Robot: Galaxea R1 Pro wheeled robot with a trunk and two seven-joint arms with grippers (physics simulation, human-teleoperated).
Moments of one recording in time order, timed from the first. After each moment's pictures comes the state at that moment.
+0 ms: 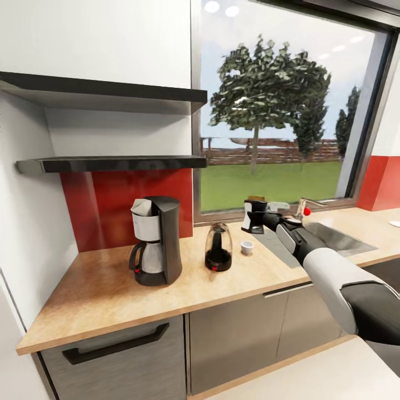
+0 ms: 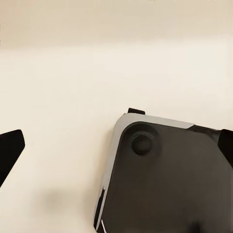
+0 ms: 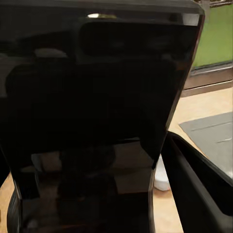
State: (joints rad) left arm 0.01 0.06 0.04 -0.02 0.19 -0.34 0.01; right arm -1.22 -0.10 0.20 -0.32 -0.33 0.15 0.12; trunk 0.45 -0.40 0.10
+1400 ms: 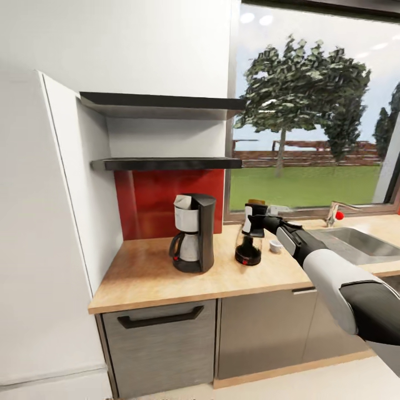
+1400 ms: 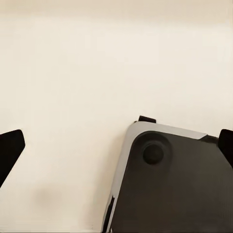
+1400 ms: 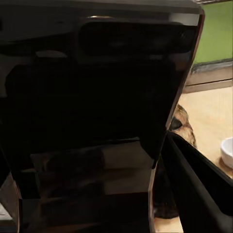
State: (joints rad) left arm 0.01 0.06 0.04 -0.03 0.19 -0.34 0.06; right arm -1.22 -0.10 0.20 -0.28 -0.34 0.14 0.12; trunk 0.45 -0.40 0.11
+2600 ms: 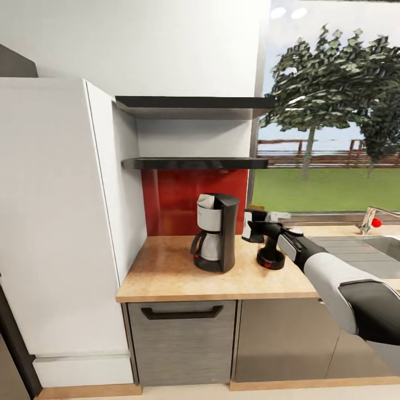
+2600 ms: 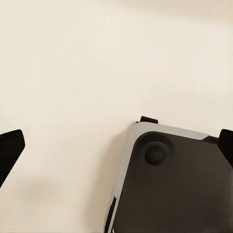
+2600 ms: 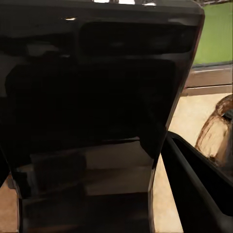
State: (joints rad) left arm 0.01 0.06 0.04 -0.03 0.19 -0.34 0.07; right arm -1.22 -0.10 0.20 -0.18 -0.33 0.05 0.20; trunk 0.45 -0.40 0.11
